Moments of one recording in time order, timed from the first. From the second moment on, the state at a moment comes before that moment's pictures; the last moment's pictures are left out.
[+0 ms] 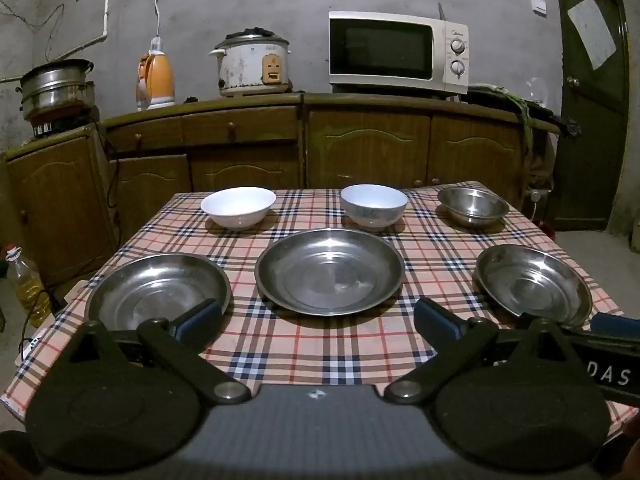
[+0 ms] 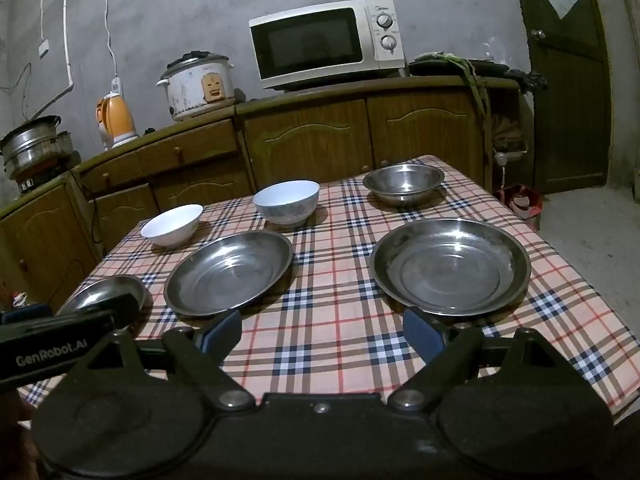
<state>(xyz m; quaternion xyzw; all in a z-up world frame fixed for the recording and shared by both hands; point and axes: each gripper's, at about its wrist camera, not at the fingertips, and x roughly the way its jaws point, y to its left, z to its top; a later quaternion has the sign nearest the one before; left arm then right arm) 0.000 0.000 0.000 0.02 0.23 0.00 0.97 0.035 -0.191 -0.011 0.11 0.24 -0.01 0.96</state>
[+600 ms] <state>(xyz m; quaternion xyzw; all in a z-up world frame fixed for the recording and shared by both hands) 0.001 0.006 0.000 0.02 0.23 0.01 0.97 0.037 -0.189 -0.013 0.11 0.24 -0.01 0.96</state>
